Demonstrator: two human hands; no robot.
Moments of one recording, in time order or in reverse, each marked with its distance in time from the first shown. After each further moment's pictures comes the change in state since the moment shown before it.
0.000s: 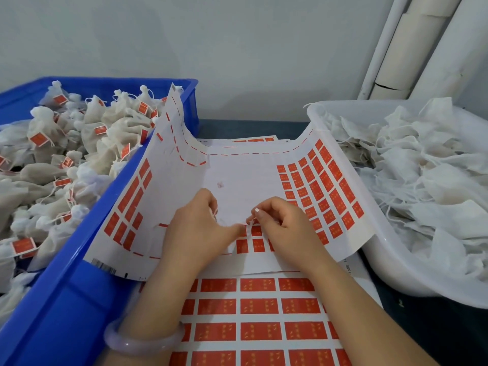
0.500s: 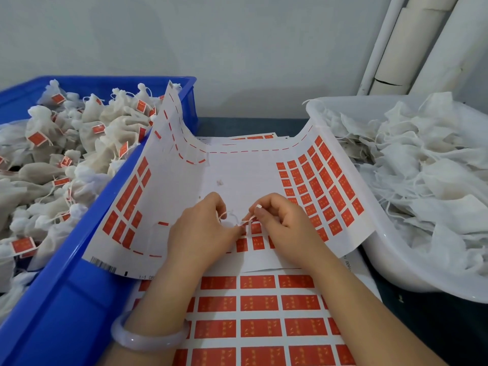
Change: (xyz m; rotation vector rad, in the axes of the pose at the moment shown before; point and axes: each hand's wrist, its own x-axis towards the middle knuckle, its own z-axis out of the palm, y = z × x) left_hand -0.001 0.002 0.008 0.042 -0.046 0.041; right_hand -0.004 -0.005 -0.001 0.065 -0.047 -0.028
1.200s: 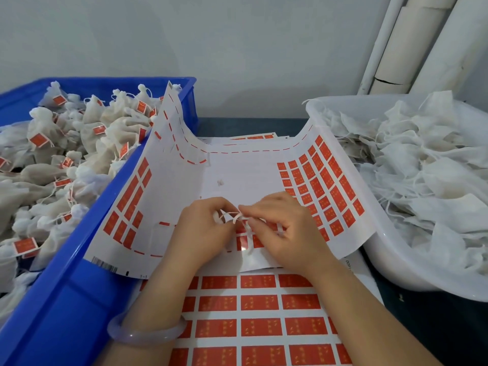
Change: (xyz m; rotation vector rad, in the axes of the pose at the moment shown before) left_hand 0.000 0.000 -0.010 -0.266 -0.093 0.087; right_hand -0.009 -0.009 0.000 -0.278 0.106 -0.325
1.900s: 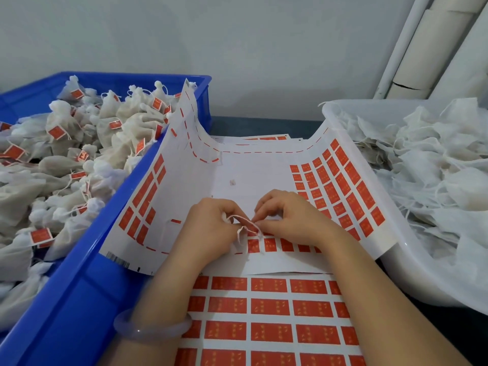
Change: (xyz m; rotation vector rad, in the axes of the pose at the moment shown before) left_hand 0.004 -0.001 -0.004 0.036 -0.030 -0.108; right_hand 0.045 0.025 -0.002 -0.024 -0.506 0.261
